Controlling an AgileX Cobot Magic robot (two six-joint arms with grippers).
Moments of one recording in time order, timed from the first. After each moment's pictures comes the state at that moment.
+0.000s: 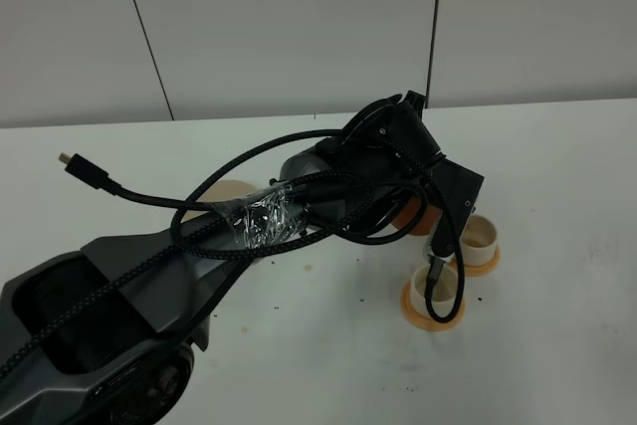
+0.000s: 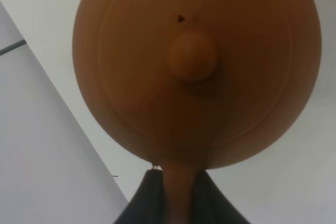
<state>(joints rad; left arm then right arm) -0.78 2.39 -2.07 0.64 0.80 0.99 -0.02 0.15 -0.49 0.38 1.06 -0.18</state>
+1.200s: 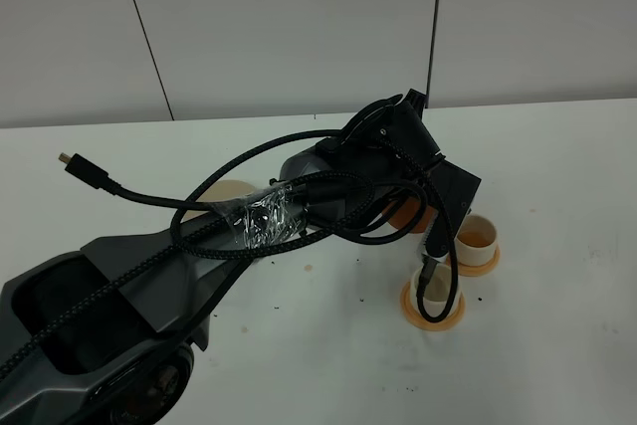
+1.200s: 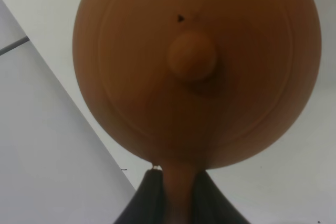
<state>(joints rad) -0.78 2.39 -2.07 0.66 0.80 1.02 -0.02 0.15 -0.49 0.38 1.06 -0.18</state>
